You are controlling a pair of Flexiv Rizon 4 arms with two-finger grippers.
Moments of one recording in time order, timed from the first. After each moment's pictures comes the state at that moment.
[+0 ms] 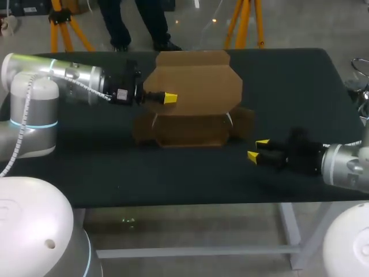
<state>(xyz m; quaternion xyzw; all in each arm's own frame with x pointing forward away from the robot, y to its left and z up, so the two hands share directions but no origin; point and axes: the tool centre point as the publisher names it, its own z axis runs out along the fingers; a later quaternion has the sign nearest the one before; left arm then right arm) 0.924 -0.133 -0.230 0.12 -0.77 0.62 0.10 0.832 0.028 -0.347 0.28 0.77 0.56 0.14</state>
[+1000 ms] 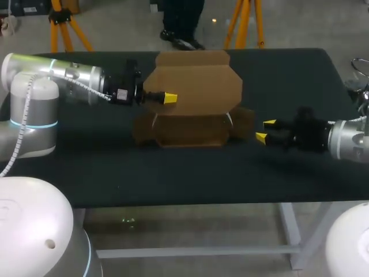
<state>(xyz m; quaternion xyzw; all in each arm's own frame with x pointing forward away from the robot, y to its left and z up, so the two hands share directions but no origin) 0.924 -0.133 -0.230 0.12 -0.77 0.62 0.10 0.910 -0.002 -0.352 0.24 0.78 0.56 0.13</state>
